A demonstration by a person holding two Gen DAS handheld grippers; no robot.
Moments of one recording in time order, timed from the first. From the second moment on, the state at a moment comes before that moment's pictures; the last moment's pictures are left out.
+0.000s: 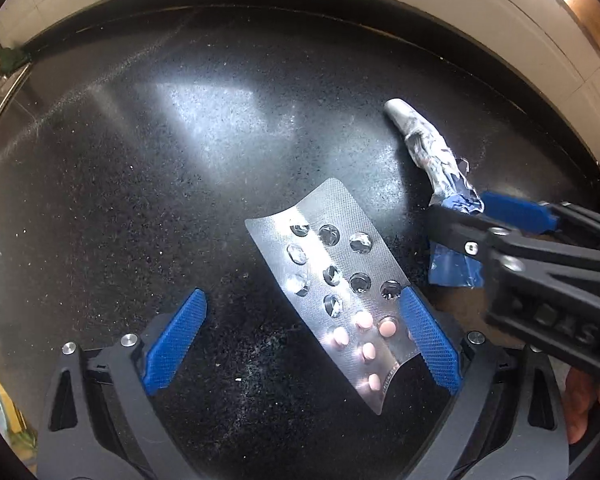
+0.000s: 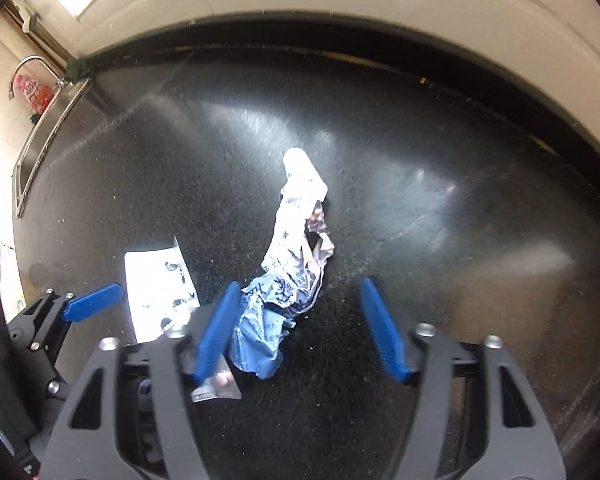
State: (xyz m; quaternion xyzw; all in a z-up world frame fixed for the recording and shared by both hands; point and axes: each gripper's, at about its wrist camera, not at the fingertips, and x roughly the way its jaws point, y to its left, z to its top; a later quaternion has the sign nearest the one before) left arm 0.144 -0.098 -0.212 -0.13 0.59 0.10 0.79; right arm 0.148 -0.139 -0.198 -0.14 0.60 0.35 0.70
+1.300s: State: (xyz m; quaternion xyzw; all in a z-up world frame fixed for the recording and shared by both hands) left arm -0.002 0.075 -0.056 -0.14 0.46 0.12 0.87; right arm 0.004 -0.061 -0.021 -0.14 0.46 0.41 0.77
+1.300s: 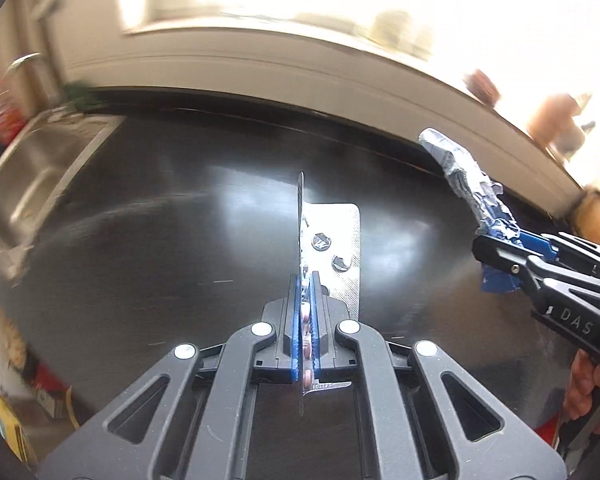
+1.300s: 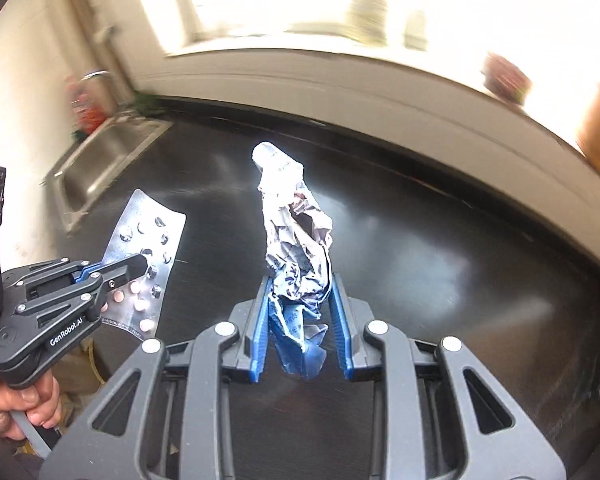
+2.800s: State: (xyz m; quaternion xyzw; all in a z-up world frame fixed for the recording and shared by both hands) left arm -0.373 0.353 -0.315 -0.36 0.49 0.40 0.69; right arm -0.384 0.301 -0.245 -0.37 0.48 0.67 0.44
